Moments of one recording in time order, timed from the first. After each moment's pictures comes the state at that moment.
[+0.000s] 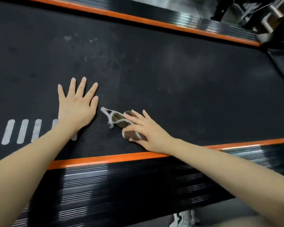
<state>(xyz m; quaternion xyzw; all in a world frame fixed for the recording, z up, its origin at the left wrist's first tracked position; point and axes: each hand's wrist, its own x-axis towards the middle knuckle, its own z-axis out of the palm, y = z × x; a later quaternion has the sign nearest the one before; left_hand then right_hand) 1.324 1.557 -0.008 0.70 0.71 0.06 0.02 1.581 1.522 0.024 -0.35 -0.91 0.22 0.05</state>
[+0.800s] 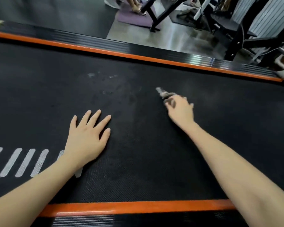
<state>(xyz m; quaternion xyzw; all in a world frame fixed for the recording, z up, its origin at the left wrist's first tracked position) 1.321 1.556 -0.011 0.68 0.73 0.07 0.01 1.601 1.703 0.013 -0.67 -0.71 0.06 0.20</state>
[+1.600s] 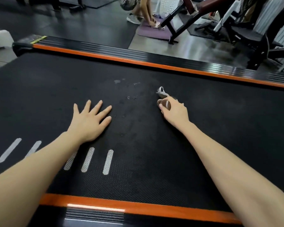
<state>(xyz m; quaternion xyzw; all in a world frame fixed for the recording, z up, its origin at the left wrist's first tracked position) 1.243 1.583 0.003 0.66 0.75 -0.02 0.02 1.511 1.695 0.016 -0.60 -0.74 0.17 0.24</state>
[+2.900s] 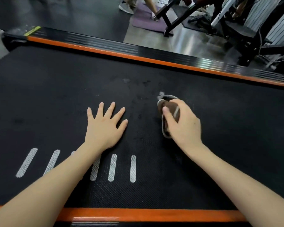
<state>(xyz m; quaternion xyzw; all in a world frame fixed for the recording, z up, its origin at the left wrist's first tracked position) 1.235 1.581 -0.004 0.68 0.73 0.06 0.05 1.448 1.595 0.061 -0.61 -0.72 0.09 0.32</state>
